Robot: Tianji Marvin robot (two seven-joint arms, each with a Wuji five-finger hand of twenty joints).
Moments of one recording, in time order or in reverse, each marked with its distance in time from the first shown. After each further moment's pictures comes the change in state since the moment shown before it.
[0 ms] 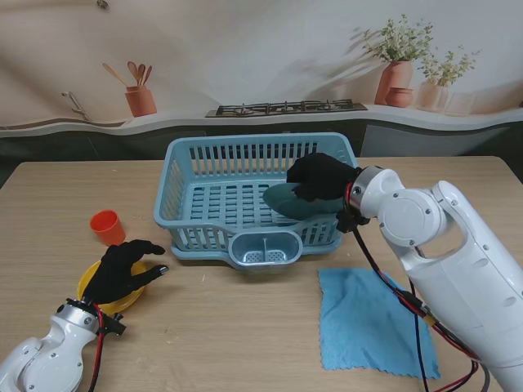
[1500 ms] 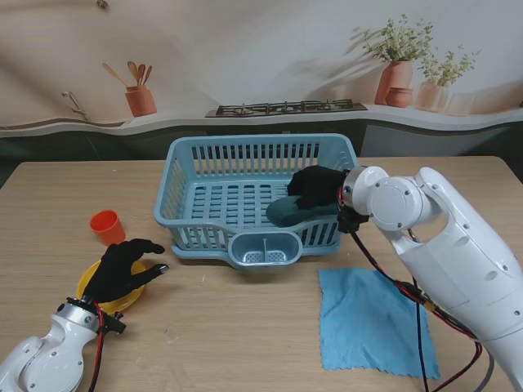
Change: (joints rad) left arm -0.007 0.000 0.002 0.006 0.000 -0.001 0.003; right arm 0.134 0.019 -0.122 0.137 -0.036 0.037 0.137; left_hand 0.000 0.000 0.000 0.000 0.000 0.000 0.000 0.000 0.000 0.000 0.000 0.000 0.000 0.000 0.000 0.000 0.000 0.000 0.000 0.000; right_hand -0.038 0.054 -0.024 0.059 -0.077 -0.067 -0.031 -0.194 -0.099 -0.078 -0.190 -0.137 -0.179 -0.048 -0.212 -0.102 -0.325 -0.081 -0.138 -0.022
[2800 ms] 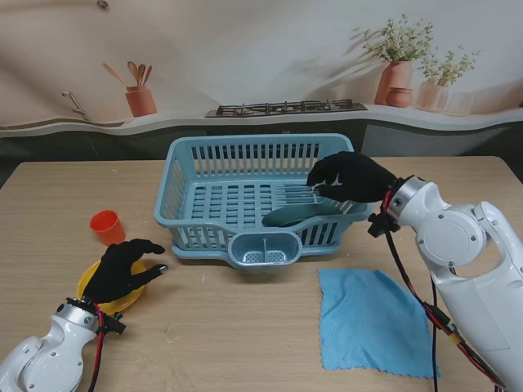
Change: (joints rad) left arm 0.000 0.000 -0.002 0.004 0.001 -0.010 0.003; right arm -0.305 -0.018 0.340 -0.132 0.017 -0.298 -0.245; left_hand 0.000 0.000 0.000 0.000 0.000 0.000 0.000 0.000 0.000 0.000 0.000 0.000 0.000 0.000 0.000 0.000 0.000 0.000 0.000 -0.002; right_hand -0.122 0.042 -0.198 0.105 -0.114 -0.135 0.074 -0.014 -0.119 -0.092 -0.002 -0.022 -0.125 -0.063 -0.045 0.001 -0.150 -0.063 -0.116 0.028
